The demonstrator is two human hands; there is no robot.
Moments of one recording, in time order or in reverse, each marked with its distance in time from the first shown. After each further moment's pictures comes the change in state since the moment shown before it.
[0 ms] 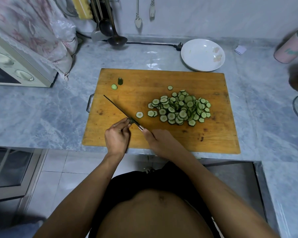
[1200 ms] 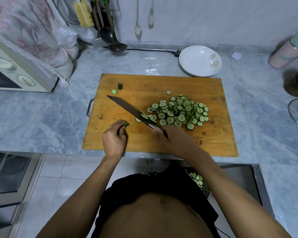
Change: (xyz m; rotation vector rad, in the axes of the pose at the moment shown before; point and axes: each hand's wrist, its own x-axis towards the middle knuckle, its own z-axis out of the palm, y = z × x) left_hand 0.003 0.005 -0.012 -0.005 0.036 -0.031; right_hand -0.013 0.016 -0.035 -0.137 0.145 -0.116
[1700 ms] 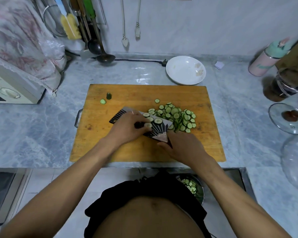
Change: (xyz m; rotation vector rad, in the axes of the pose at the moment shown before) left_hand 0.052 0.094 0.005 0.118 -0.569 0.472; right_hand -0.016 0.026 -0.033 -0.601 0.015 0.017
